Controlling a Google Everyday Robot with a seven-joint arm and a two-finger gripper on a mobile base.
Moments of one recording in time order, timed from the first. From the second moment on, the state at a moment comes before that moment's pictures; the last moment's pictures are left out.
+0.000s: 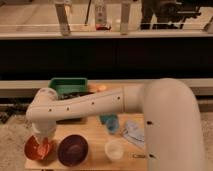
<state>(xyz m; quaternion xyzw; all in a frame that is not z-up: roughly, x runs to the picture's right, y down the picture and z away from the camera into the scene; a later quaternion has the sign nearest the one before) -0.294 0.224 0.673 -0.08 -0.38 -0.75 0.53</state>
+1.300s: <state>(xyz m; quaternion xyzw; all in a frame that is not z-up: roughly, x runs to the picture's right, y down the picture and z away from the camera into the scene) -0.337 0.236 0.696 -0.13 -0.42 -0.74 0.51</state>
